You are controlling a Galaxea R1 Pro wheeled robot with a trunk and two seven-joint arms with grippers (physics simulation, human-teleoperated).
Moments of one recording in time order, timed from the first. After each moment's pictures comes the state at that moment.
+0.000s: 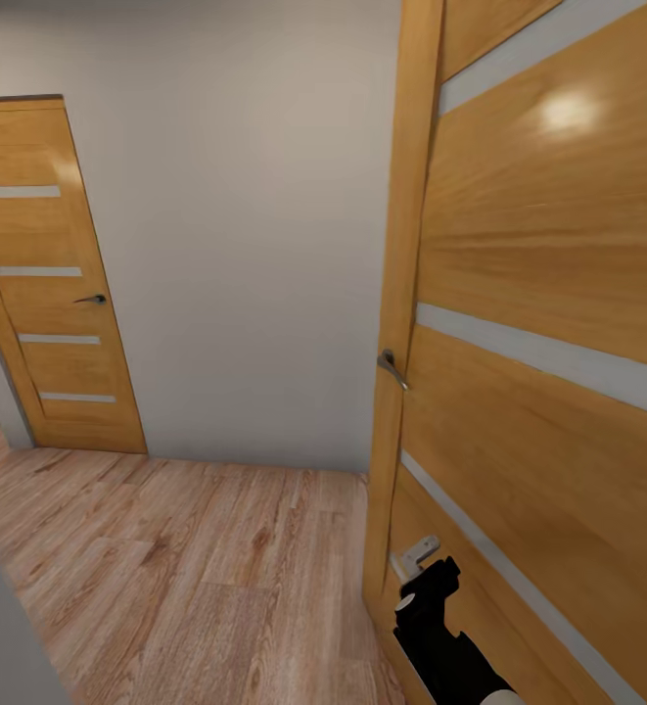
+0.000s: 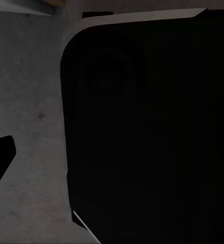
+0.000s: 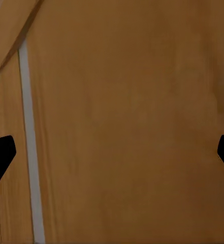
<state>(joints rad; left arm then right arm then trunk) -0.01 0.00 0.00 -0.01 -0.01 0.01 0.00 -0.47 0.10 0.30 -0.64 0.33 0.51 -0.46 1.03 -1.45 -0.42</state>
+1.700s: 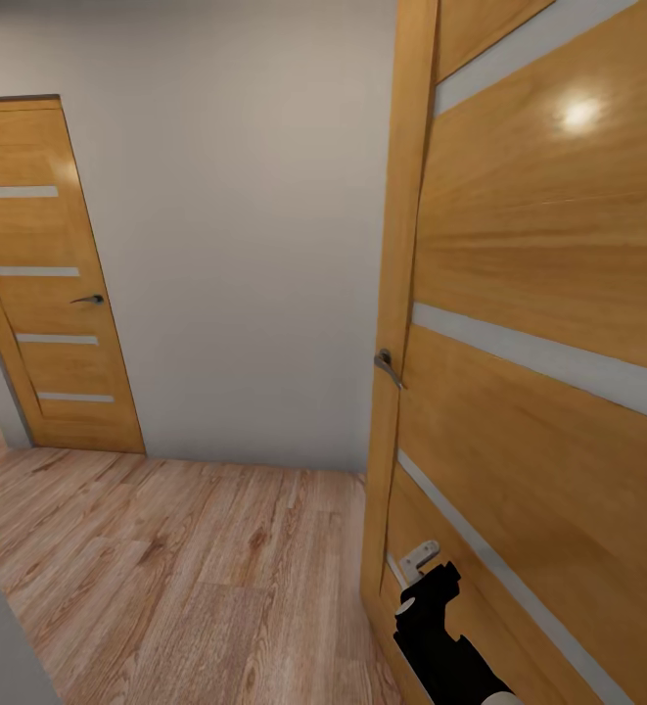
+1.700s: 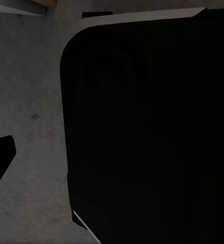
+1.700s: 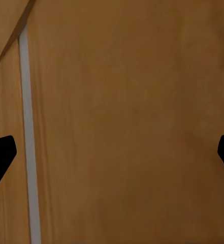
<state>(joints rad) -0.01 0.00 0.00 -0.01 -0.01 0.01 0.00 -0.47 0.10 0.31 -0.62 0.33 0.51 -0.46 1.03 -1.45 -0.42</state>
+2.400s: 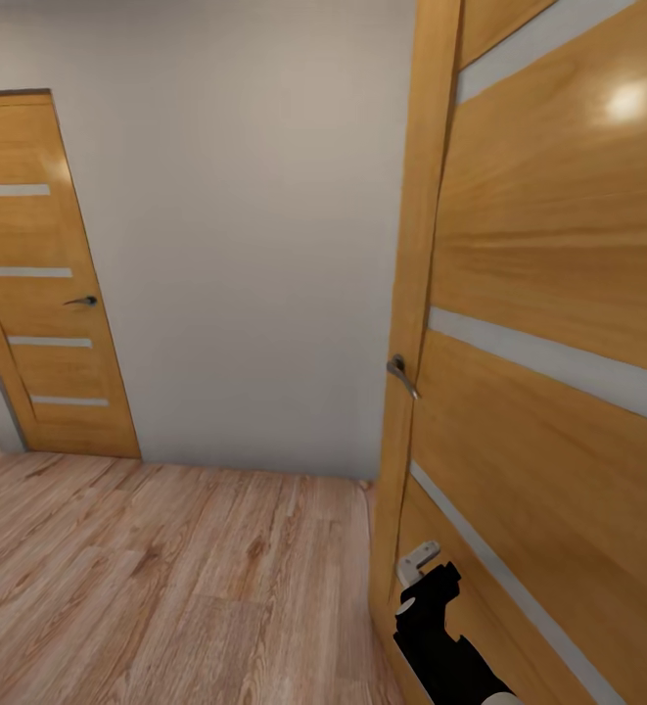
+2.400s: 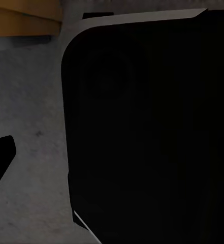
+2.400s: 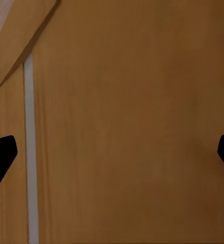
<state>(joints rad) -0.01 0.00 0.00 -0.01 -0.01 0.01 0.01 -0.47 0.10 0.31 -0.62 0.32 0.51 -0.47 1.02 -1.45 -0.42</state>
